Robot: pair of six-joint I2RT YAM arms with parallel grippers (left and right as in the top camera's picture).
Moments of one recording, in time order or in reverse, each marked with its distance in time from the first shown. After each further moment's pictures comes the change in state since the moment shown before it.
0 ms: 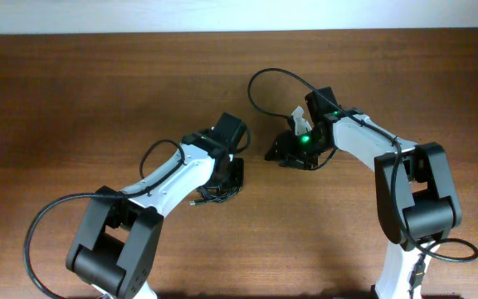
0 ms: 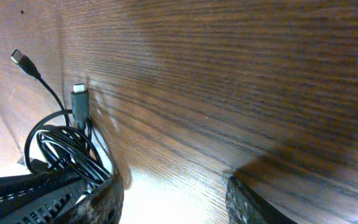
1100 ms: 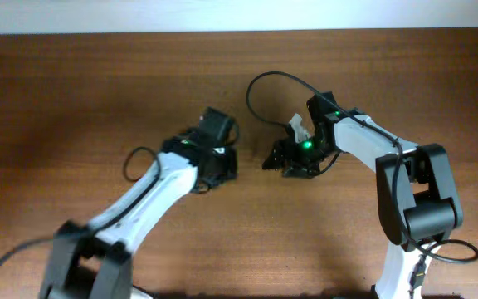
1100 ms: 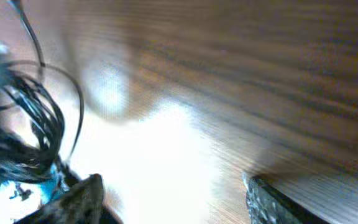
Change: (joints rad) left arm 0.037 -0.155 -0.031 0.029 -0.008 0.013; right arm 0.001 -0.010 -0.010 -0.120 -0.098 -0.119
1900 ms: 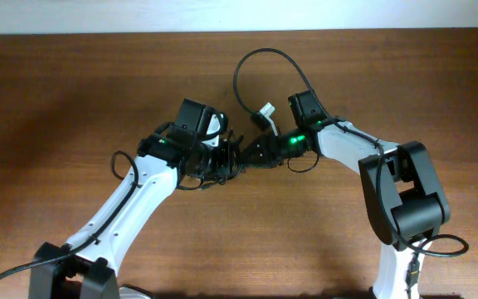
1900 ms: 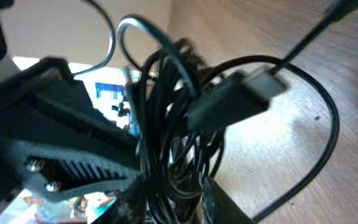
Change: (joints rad) left arm 0.090 -0.107 0.011 0.000 0.284 0.048; right arm 0.085 0.032 -0.024 0.418 -0.583 -0.005
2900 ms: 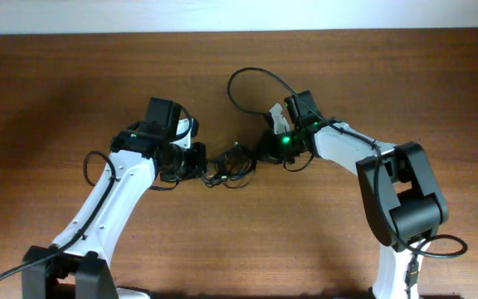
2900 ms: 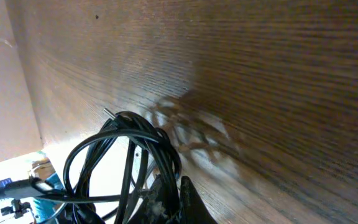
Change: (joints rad) left arm 0.175 0.000 -0.005 -0.150 0.015 0.057; right arm 0.015 0.000 0.000 -0.010 0.608 0.216
